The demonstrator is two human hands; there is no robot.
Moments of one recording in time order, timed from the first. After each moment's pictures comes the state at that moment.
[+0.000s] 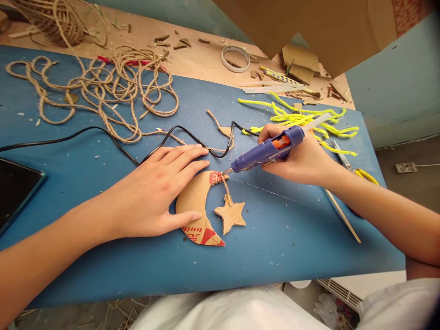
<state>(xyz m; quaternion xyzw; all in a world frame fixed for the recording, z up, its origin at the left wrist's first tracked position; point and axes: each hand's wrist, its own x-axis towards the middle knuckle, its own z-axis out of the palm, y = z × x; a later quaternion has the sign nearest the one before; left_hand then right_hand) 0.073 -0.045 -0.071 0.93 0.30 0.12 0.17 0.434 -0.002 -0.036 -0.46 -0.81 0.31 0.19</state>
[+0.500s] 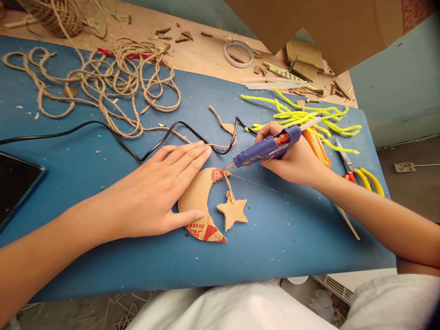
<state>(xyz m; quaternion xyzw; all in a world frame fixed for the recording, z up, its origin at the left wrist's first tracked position) 0.072 -0.052 -0.075 0.94 0.31 0.09 0.15 0.436 -0.007 -0.060 -0.48 -0.78 0.33 0.21</state>
